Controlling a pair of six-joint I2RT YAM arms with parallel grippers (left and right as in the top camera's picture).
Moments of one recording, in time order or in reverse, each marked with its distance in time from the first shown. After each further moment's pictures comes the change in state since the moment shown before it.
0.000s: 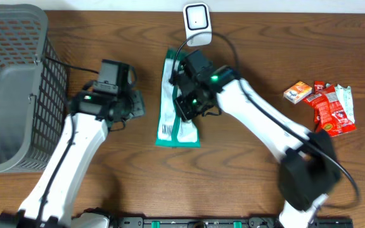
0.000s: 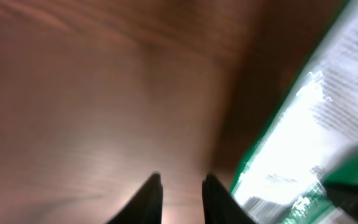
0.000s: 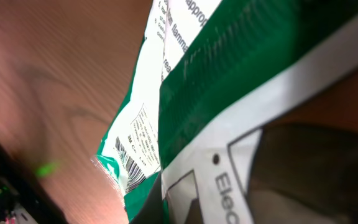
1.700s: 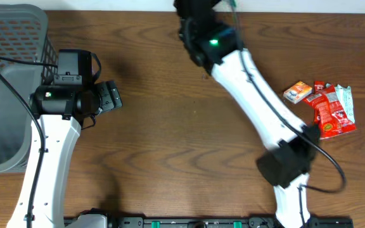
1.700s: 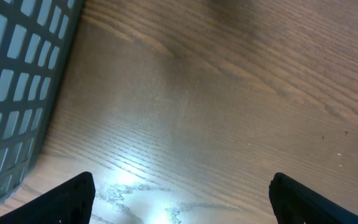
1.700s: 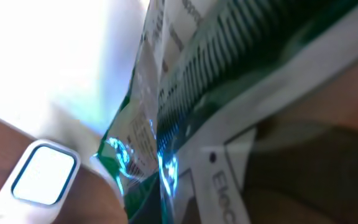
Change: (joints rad) left arm 0.188 -0.035 0.143 -0.181 -0.100 0.080; right arm -0.006 0.241 0.656 0.584 1.097 -0.795
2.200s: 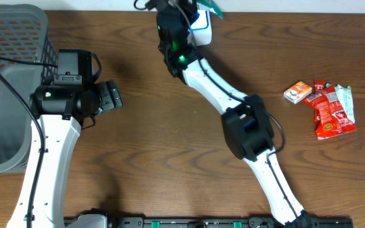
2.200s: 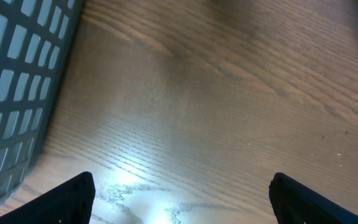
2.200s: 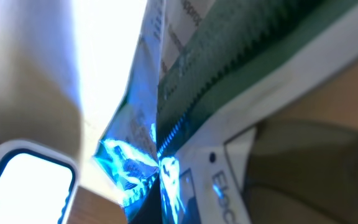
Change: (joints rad) left arm 0.000 0.000 0.001 -0.001 0.000 0.000; right arm -0.003 0.444 -0.005 0.719 0.200 -0.400
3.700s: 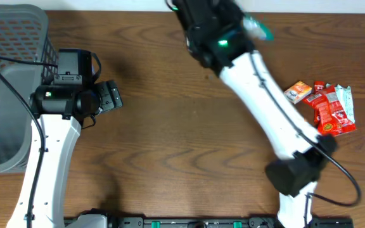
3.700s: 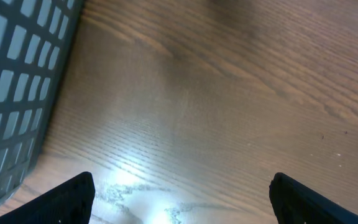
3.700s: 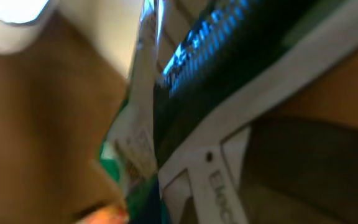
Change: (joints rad) left arm 0.000 0.002 0.002 0.001 0.000 0.000; right arm -0.013 -0.553 0.011 -1.416 -0.052 0.553
